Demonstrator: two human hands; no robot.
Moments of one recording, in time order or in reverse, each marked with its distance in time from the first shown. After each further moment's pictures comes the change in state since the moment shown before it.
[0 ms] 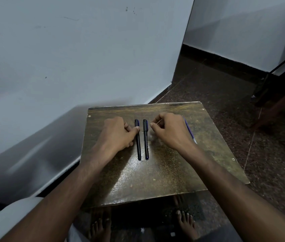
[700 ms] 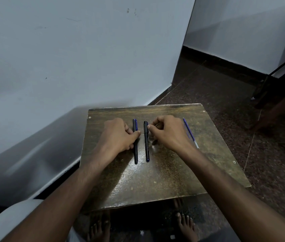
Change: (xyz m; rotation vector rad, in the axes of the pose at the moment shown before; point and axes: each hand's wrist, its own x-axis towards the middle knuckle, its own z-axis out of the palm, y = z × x) left_hand 0.006 -0.003 0.002 -0.002 -0.024 -0.058; right_hand 0.001 -0.004 0.006 0.171 -0.041 0.076
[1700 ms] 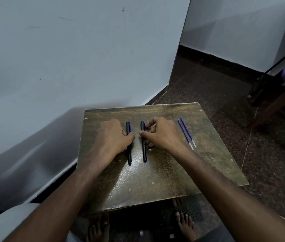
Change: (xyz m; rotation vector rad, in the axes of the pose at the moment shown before) left_hand -0.007 0.009 -0.008 0.237 0.056 0.002; right_hand 0.006 0.001 0.015 0.062 -0.078 0.074
